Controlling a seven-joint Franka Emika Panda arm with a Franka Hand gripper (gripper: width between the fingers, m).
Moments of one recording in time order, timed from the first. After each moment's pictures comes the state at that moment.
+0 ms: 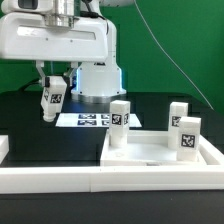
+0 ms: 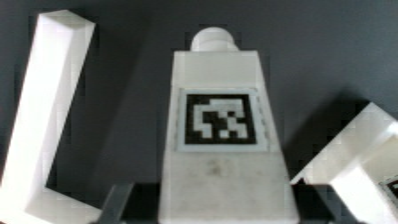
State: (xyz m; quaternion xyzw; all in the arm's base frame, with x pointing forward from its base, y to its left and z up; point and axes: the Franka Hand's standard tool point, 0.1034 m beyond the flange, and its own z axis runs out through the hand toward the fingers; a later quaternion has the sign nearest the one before) arm 0.492 -0.114 0.119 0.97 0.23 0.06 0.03
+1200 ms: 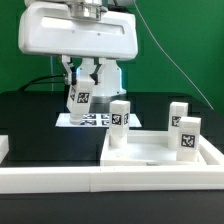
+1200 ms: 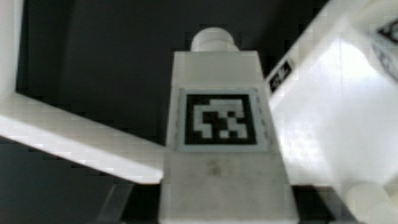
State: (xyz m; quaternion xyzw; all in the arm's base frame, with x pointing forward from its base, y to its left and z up) arm 0.550 -0.060 0.133 0.97 0.20 0.13 0.02
